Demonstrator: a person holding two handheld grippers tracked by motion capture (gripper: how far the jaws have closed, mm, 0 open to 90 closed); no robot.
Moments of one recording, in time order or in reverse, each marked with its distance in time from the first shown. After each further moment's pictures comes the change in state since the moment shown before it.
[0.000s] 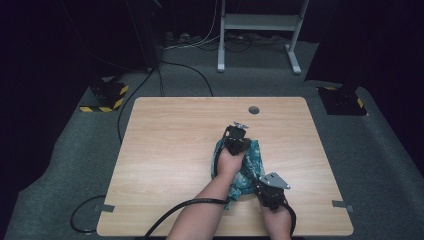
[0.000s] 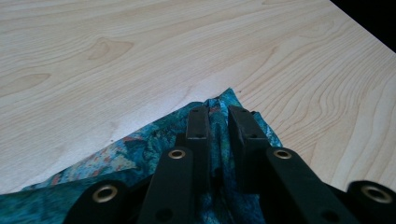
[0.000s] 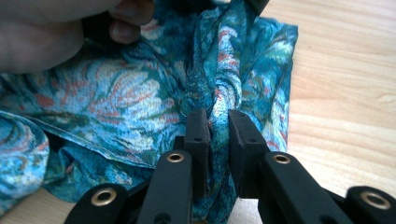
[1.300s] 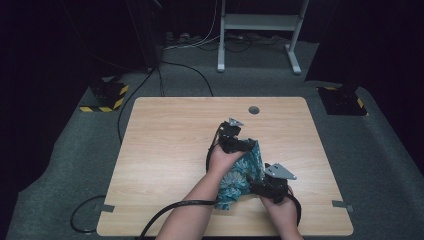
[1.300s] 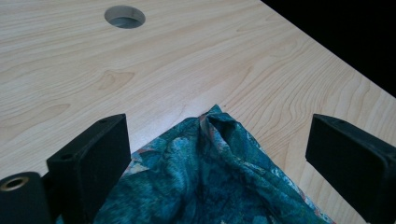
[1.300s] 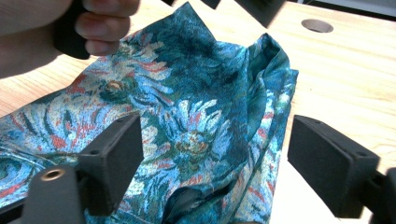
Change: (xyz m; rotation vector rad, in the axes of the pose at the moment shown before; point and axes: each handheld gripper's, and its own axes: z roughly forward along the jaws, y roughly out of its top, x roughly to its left) left arm 0.018 0.006 -0.040 -0.081 -0.088 0.043; right arm -0.017 0.029 -0.004 -0.062 0.089 -0.036
